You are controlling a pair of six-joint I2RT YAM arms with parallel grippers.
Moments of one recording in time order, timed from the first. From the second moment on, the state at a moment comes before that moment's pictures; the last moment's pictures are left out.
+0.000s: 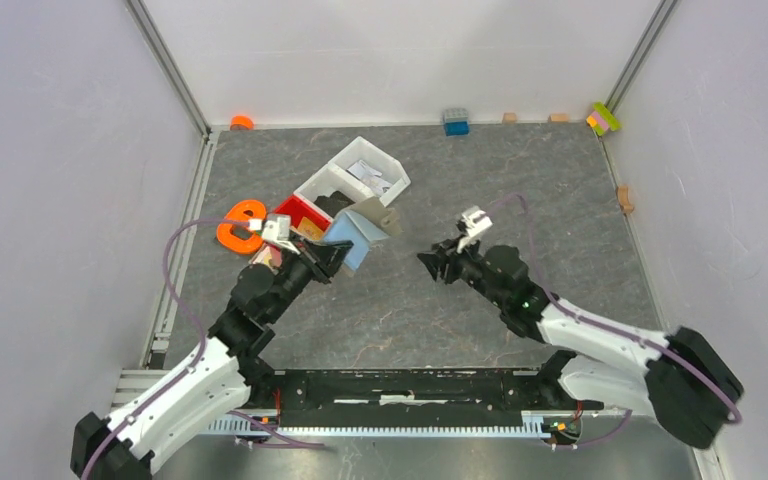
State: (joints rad) left arm -0.63 0.58 0.34 0.29 -0.07 -0.63; right arm 0.77 1.15 0.47 0.49 -0.01 0.27
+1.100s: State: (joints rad) left arm -0.63 1.31 0.62 0.37 0.53 -0.66; right arm 0.73 1.16 0.31 0.77 -0.21 0.18
